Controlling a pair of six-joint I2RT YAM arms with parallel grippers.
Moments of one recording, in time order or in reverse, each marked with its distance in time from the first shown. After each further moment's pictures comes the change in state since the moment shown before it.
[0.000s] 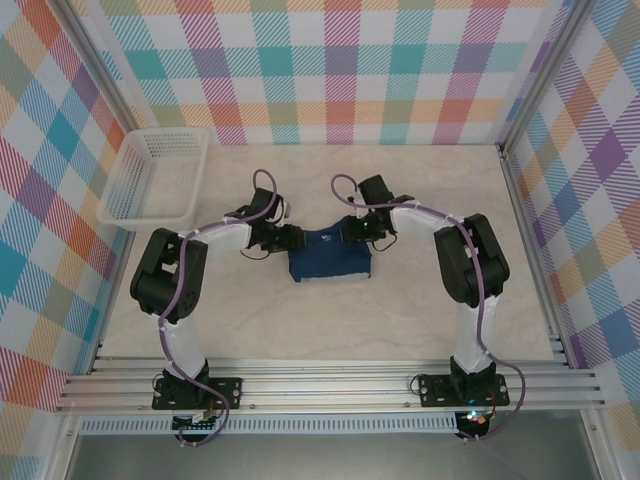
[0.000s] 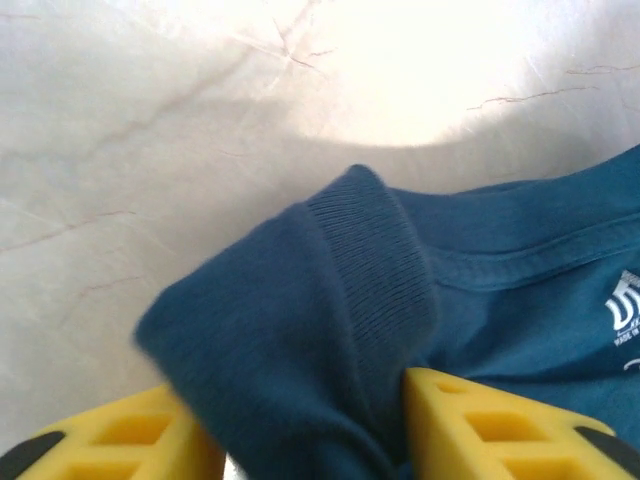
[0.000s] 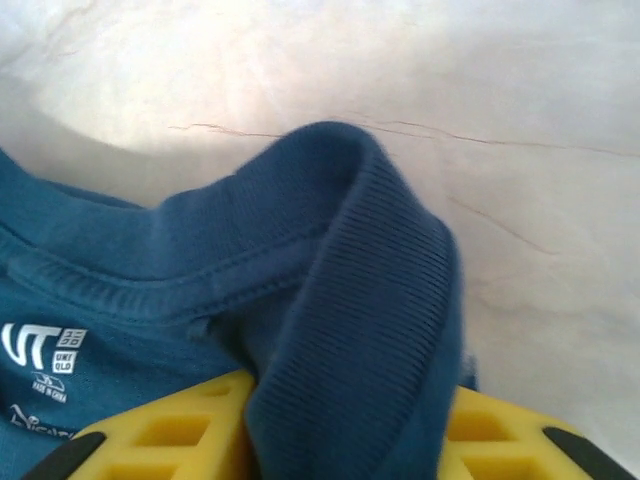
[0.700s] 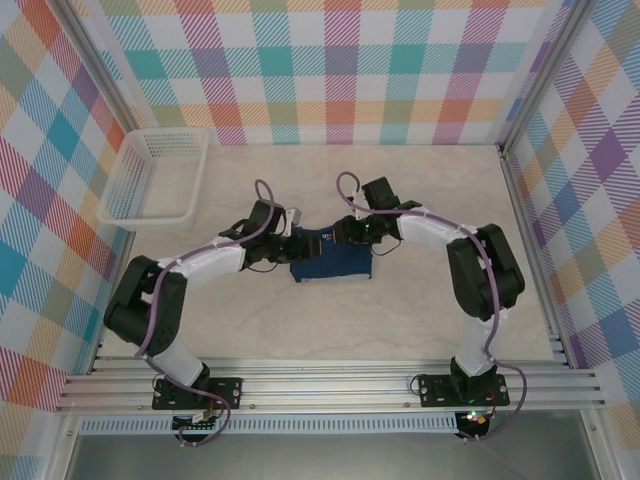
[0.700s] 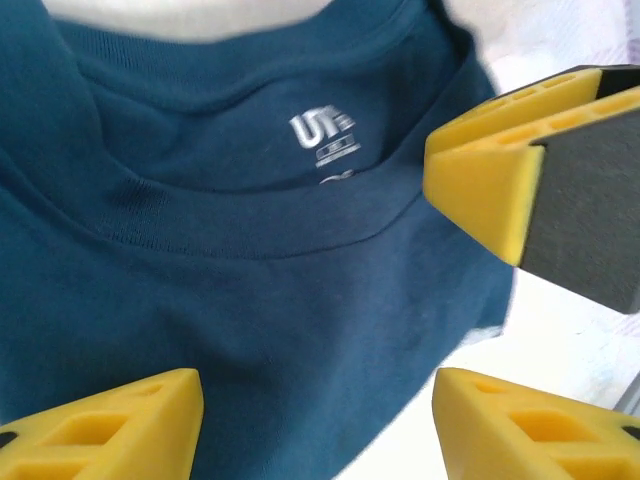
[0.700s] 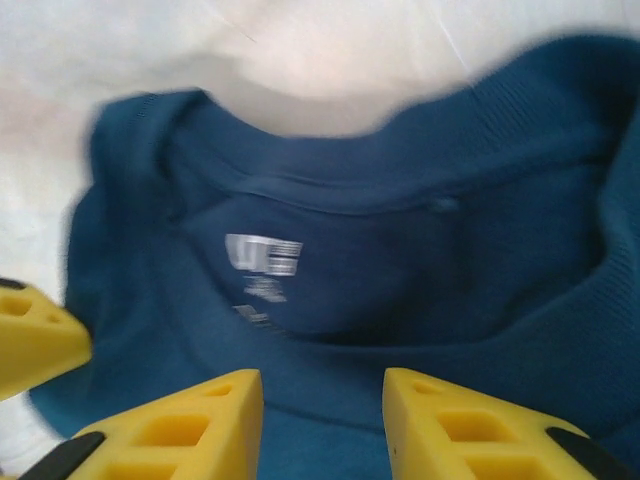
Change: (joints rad) left arm -0.105 -0.208 -0.187 0.133 0.161 -0.116; right arm 0.019 -0.095 -0.111 0.094 -0.195 0.117
